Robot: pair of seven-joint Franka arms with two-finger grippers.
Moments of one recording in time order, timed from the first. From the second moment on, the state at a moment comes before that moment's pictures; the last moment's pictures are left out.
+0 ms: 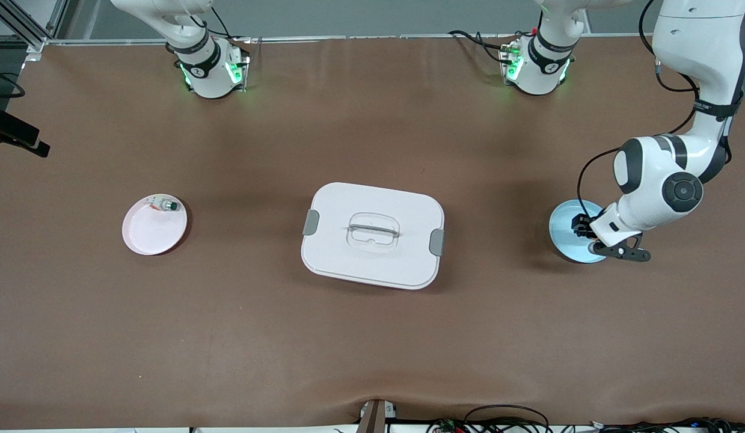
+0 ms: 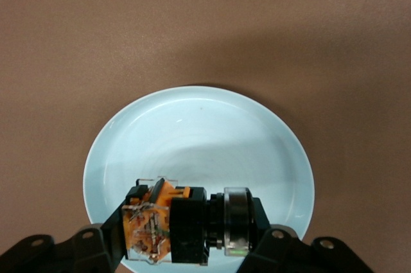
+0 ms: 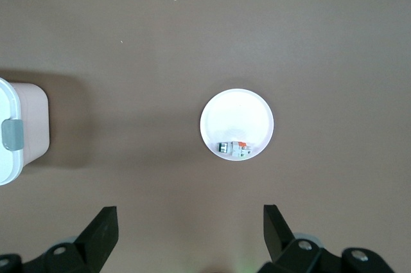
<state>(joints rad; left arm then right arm) 0.00 0.37 0.05 -2.10 0.05 2.37 0.21 -0.04 0.05 -0.06 -1.38 0.05 1.40 -0.01</state>
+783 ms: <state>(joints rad) 0.00 0.32 0.04 -1.94 0.00 2.05 0.14 -0.04 0.05 -0.06 -1.38 0.05 1.40 -0.01</state>
